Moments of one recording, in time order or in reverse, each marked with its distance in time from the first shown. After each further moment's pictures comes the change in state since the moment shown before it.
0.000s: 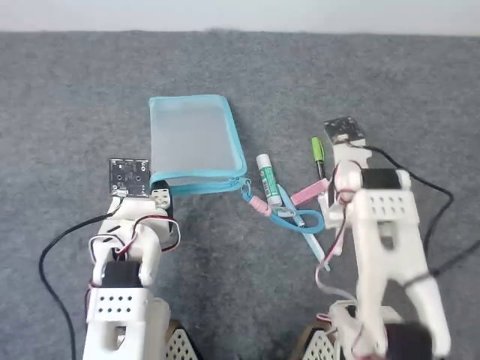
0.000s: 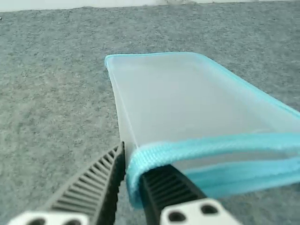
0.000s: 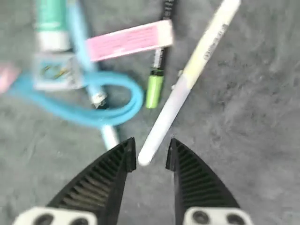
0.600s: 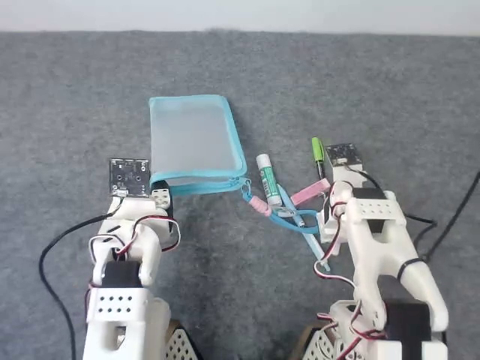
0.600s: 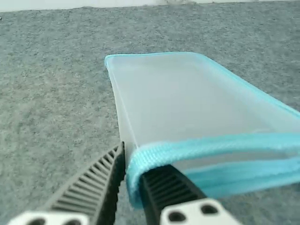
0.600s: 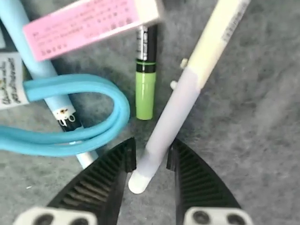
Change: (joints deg) left arm 0.0 0.0 0.0 0.0 0.0; right arm 1.0 6.9 14.8 -18.9 -2.7
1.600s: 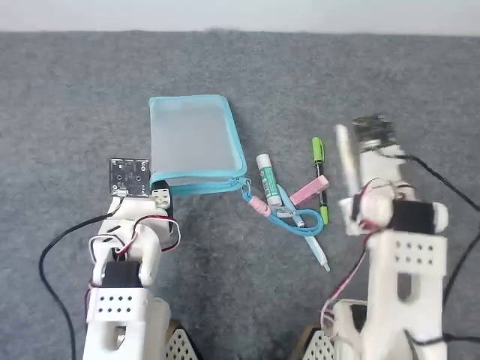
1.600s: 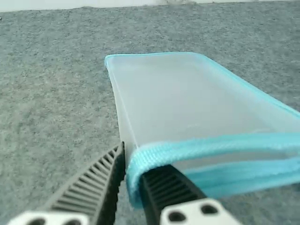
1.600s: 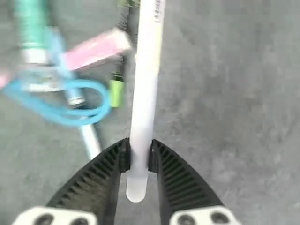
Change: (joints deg) left arm 0.0 0.0 0.0 0.0 0.0; right arm 2.2 -30.7 -17.2 30.3 11.6
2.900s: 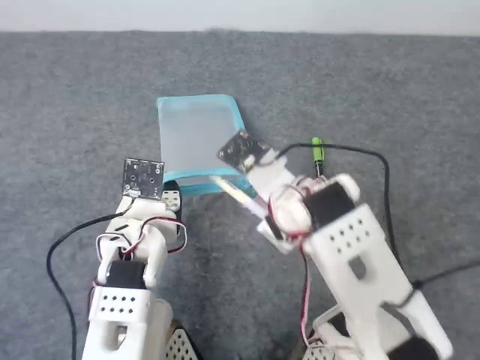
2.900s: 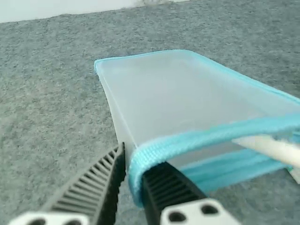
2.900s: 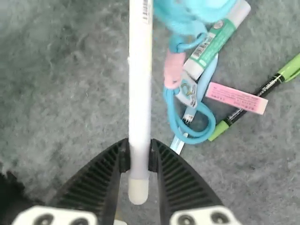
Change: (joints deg) left arm 4.0 0.0 0.0 0.0 -1.9; right arm -33.7 15.8 -14.3 6.8 -2.4
